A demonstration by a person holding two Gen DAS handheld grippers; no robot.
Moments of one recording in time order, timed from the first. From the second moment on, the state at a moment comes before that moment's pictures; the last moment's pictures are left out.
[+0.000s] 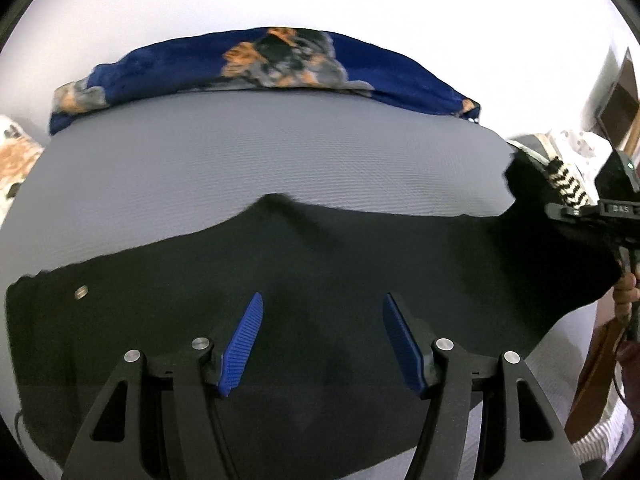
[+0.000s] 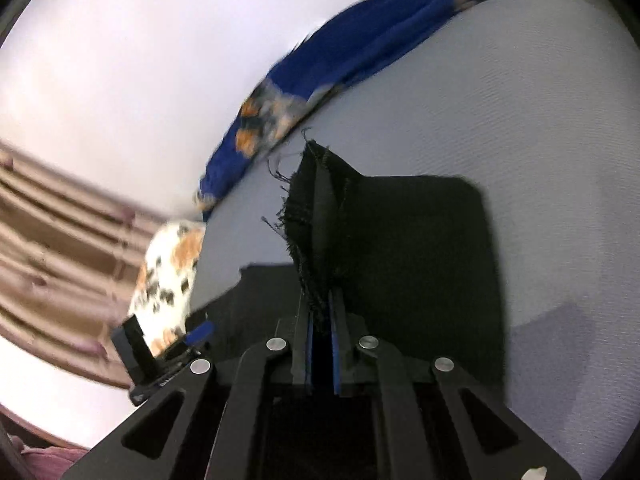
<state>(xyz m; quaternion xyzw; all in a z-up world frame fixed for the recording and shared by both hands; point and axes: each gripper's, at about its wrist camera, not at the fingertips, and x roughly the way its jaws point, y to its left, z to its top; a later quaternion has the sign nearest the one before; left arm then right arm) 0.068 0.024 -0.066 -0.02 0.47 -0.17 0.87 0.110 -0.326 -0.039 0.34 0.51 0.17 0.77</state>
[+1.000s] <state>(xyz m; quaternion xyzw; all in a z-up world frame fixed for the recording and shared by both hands) 0.074 0.046 -0.089 -0.20 0.54 -0.31 0.76 0.123 -0.196 -0.063 0.23 0.55 0.16 0.78</state>
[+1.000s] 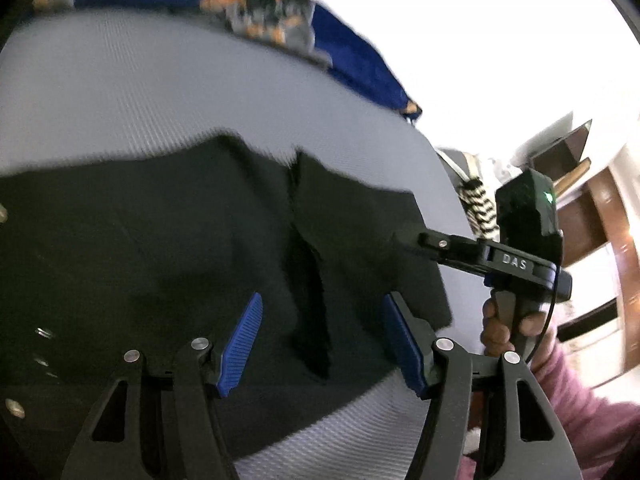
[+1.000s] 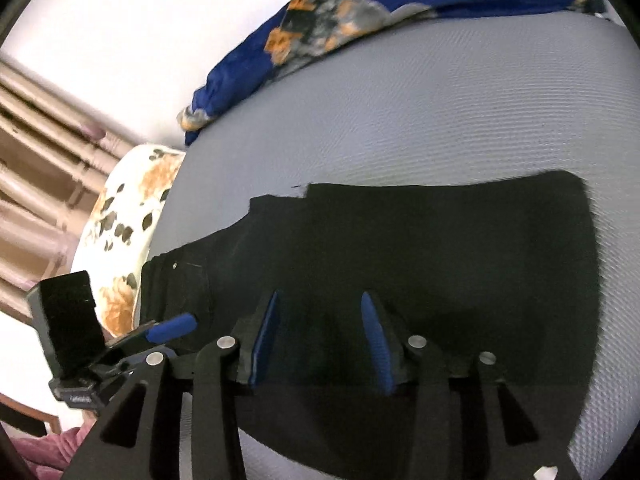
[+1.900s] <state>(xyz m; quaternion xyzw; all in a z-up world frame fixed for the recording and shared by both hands) 0.070 -0.010 -0.120 -0.26 0.62 -0.31 0.67 0.074 -0.245 -0.083 0.30 0.54 0.11 0.78</state>
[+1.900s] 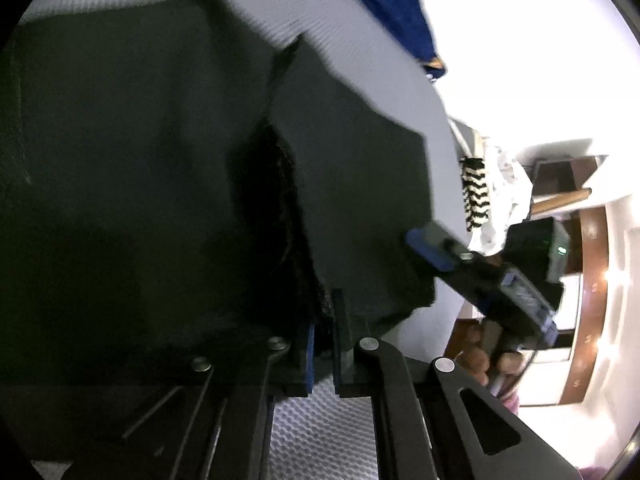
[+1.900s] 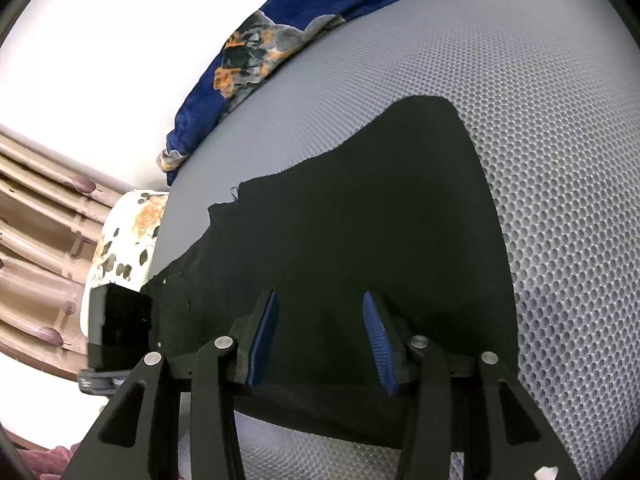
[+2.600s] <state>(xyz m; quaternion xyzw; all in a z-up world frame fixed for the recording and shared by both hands) 0.052 0.008 -0.123 -0.16 0.64 -0.27 0.71 0.070 -0.212 -0.091 0.22 0.57 0.11 0.78</state>
